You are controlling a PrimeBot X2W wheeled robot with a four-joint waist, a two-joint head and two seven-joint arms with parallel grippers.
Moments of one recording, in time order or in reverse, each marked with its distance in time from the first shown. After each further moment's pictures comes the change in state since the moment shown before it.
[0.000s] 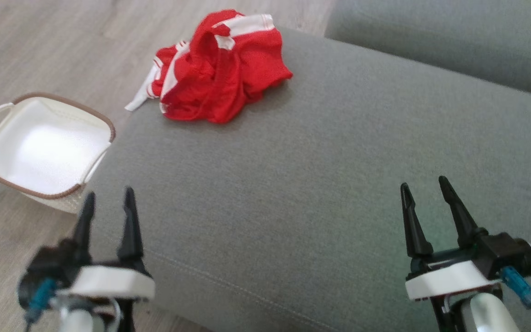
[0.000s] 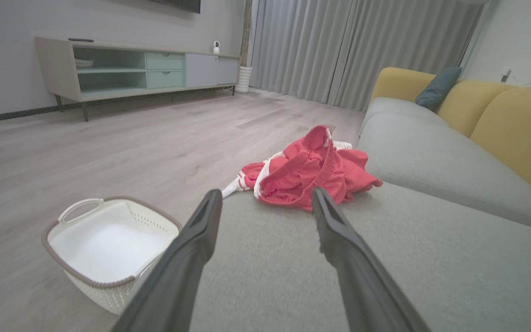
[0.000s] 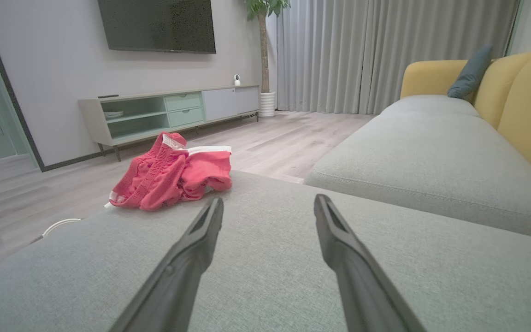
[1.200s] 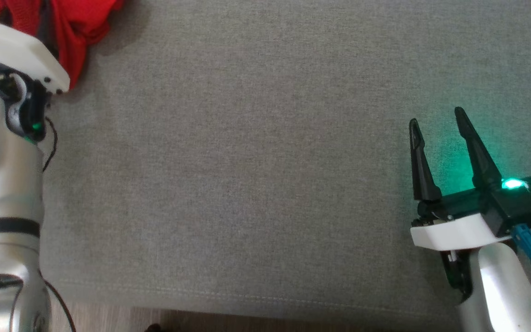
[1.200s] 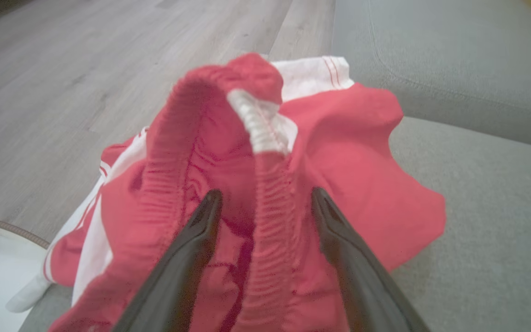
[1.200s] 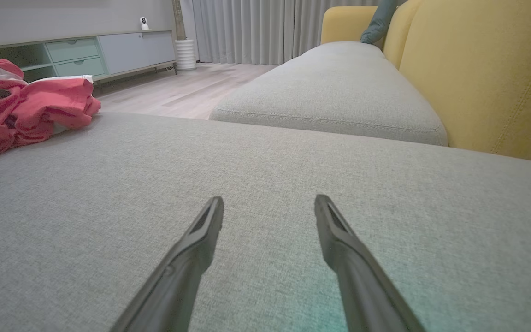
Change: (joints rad) left arm -0.976 0.176 0.053 0.806 -0.088 -0.089 0.287; right arm -0.162 -0.004 -0.025 -0.093 -0.125 0.000 -0.002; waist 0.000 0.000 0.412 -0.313
